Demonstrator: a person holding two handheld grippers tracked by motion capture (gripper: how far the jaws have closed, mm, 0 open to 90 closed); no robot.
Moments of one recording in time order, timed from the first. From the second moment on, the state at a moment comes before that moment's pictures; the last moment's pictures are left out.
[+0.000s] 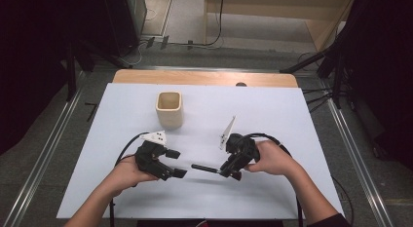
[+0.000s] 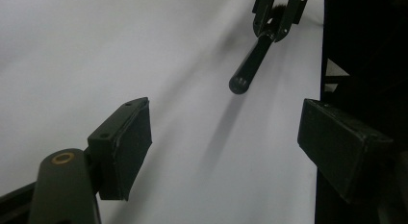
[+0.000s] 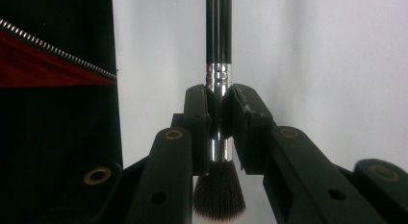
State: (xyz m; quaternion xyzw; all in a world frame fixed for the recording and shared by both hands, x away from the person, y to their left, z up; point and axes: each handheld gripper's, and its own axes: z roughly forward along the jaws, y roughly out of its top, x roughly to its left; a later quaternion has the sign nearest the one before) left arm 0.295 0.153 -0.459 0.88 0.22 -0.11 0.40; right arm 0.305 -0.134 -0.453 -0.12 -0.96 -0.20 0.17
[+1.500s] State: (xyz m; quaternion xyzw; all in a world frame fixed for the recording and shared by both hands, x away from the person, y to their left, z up) left arm 0.297 0.107 -0.476 0.90 0.19 -0.20 0.34; right arm 0.314 -0.094 -0.450 0.00 -0.97 -0.17 0.17
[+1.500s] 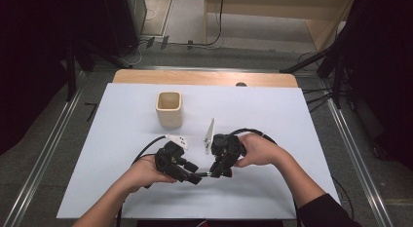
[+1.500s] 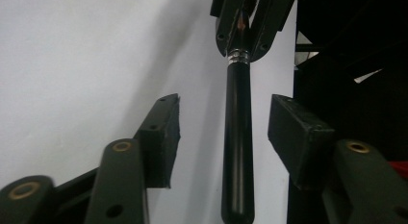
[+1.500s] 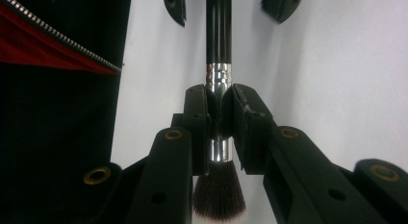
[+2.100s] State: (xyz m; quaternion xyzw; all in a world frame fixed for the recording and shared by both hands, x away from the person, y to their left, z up) left arm 0.296 0.101 -0.480 0.90 0.18 -0.23 0.33; right arm 0.317 -0.088 -0.456 0.01 -0.97 -0.17 0.18
